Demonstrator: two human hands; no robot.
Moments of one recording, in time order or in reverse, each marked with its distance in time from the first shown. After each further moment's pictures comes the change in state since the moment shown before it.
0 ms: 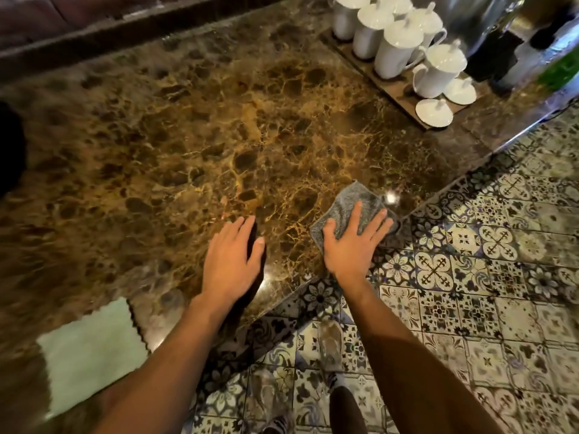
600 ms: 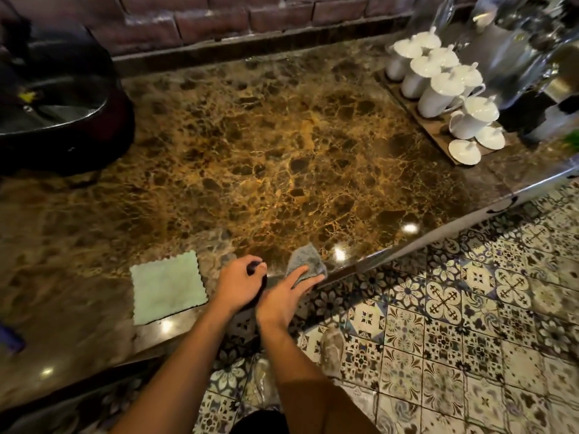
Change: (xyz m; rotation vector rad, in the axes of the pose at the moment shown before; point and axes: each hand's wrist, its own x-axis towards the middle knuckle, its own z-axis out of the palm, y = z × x) left_hand -0.109 -0.031 -0.042 -0.447 -0.030 -0.421; right_hand -0.218 -0.119 0.034 0.304 -0.353 0.169
